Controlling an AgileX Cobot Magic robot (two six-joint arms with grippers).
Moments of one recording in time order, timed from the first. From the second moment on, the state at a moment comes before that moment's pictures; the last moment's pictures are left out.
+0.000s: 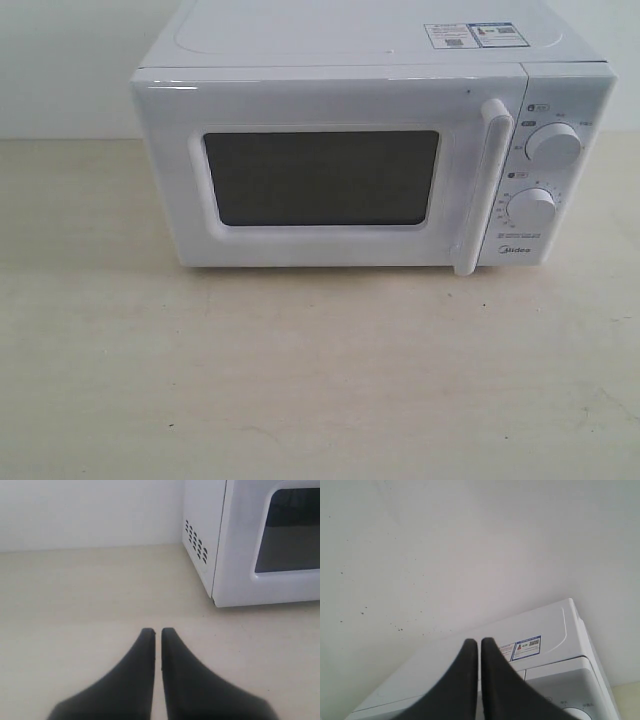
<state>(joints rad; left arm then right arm) -0.11 0.00 0.00 -0.01 0.31 0.00 0.73 0.47 -0.36 1.05 -0.57 -0.71</state>
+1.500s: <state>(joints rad) -0.02 0.00 0.00 0.00 0.32 -0.01 0.37 0.25 -0.36 1.08 -0.39 -0.88</state>
